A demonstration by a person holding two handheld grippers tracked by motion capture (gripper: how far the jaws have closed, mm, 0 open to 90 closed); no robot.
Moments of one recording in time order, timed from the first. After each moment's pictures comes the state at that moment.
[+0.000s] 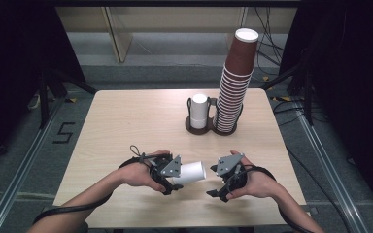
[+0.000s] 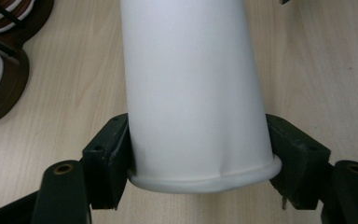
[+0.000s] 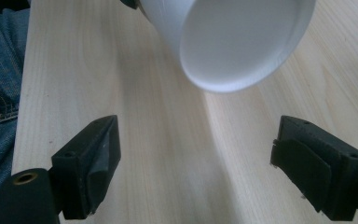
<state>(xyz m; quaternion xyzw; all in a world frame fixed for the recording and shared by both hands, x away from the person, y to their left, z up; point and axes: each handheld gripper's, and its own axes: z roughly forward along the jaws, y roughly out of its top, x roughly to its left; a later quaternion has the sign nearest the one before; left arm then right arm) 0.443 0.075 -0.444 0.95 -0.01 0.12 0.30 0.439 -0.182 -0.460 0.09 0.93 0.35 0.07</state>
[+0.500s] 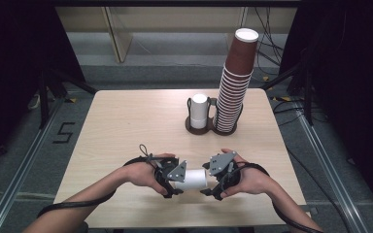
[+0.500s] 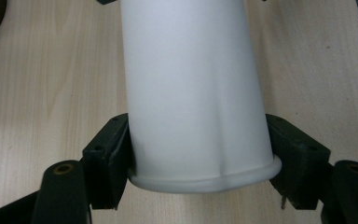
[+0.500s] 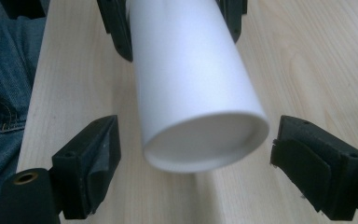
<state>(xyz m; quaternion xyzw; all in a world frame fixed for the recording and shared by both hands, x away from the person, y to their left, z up) 0.439 0.061 -0.445 0.96 -0.05 0.09 0.27 0.441 -0.160 -0.448 0.04 0.93 0.35 0.07</state>
